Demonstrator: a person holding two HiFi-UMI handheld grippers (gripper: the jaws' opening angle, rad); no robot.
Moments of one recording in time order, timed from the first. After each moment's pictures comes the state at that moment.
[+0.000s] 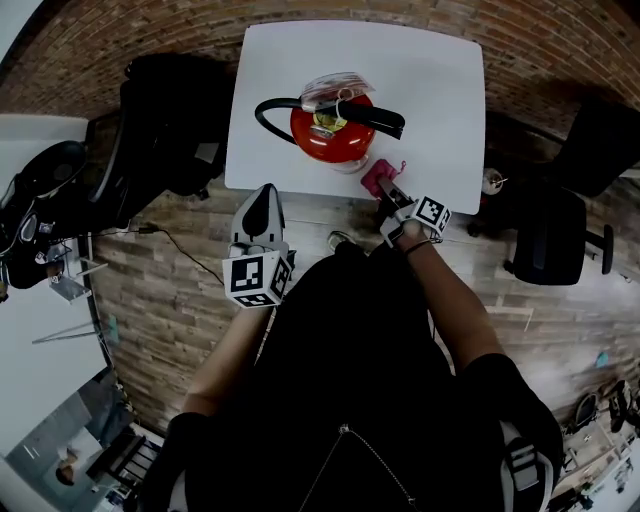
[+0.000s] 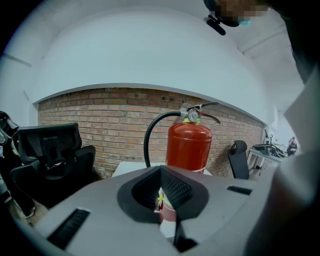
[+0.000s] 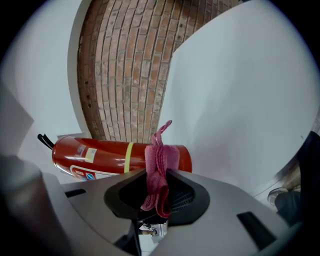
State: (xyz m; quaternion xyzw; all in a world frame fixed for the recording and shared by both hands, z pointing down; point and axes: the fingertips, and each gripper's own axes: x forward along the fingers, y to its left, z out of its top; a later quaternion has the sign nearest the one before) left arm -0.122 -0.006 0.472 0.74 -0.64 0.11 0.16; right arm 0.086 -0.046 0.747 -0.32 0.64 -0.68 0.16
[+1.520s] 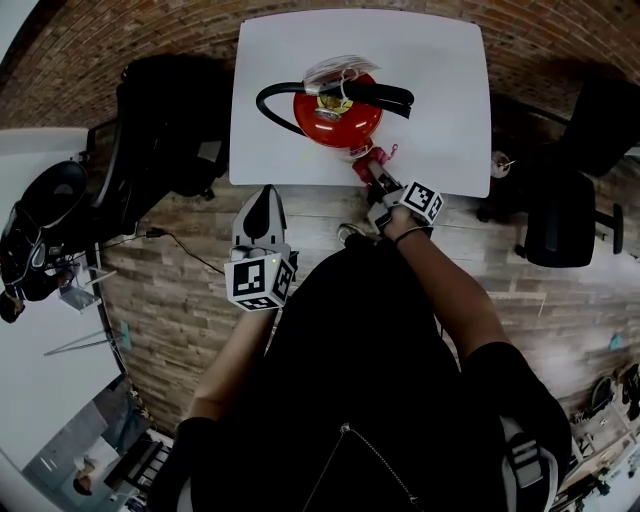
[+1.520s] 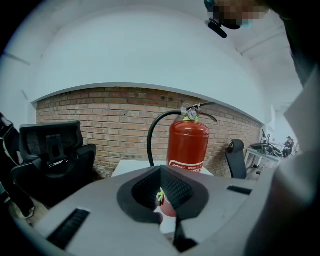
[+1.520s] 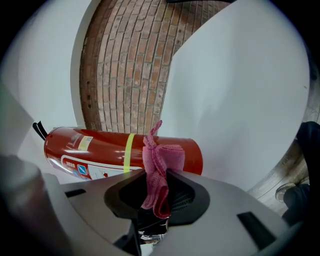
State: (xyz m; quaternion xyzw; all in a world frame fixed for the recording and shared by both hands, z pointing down) left arm -0.135 0.013 0.480 0.75 -0.63 0.11 0.16; right arm 0.045 -0.047 0.744 -0.36 0.63 -0.67 0.19
